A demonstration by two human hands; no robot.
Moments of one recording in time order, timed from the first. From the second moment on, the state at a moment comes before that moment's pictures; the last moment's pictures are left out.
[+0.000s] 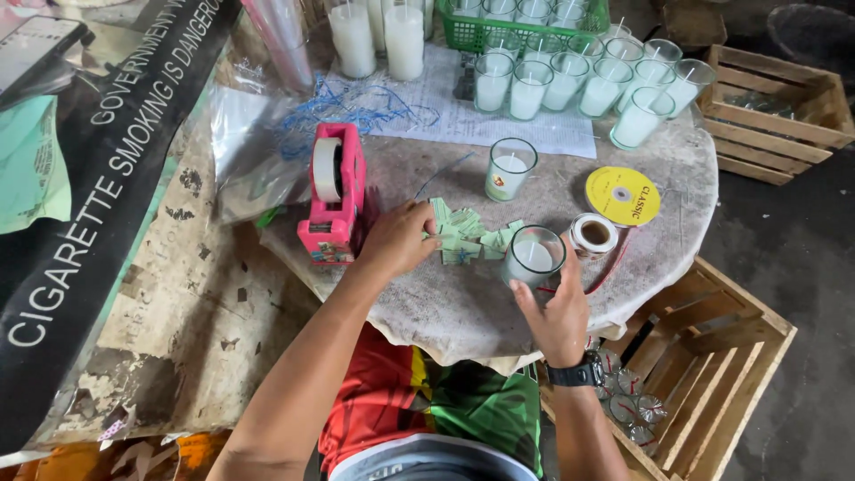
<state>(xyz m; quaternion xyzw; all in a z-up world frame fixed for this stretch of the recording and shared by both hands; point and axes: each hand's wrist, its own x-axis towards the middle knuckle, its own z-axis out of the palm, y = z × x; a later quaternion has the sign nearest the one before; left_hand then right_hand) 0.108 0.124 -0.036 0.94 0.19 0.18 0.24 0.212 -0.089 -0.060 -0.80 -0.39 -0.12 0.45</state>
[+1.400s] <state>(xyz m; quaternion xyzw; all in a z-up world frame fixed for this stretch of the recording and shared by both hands) 0.019 0.001 -0.030 0.75 0.20 0.22 0.59 0.112 -0.104 -0.055 -0.41 -0.27 0.35 0.80</state>
